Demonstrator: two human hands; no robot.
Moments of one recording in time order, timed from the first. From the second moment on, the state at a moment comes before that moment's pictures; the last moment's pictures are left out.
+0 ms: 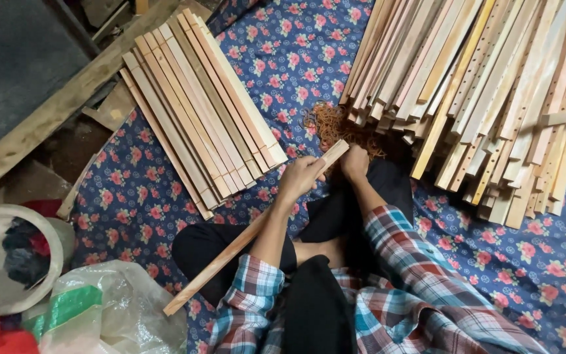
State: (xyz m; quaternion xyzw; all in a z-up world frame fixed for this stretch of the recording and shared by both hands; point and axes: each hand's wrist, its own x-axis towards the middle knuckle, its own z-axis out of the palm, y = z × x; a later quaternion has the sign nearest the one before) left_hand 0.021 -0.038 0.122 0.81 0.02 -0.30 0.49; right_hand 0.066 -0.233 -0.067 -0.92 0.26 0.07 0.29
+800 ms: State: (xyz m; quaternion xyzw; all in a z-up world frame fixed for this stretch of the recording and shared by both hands) left_hand 0.015 -0.035 0.079 0.76 0.03 -0.24 0.60; right_hand -0.033 -0.233 0.062 -0.29 0.13 0.21 0.92
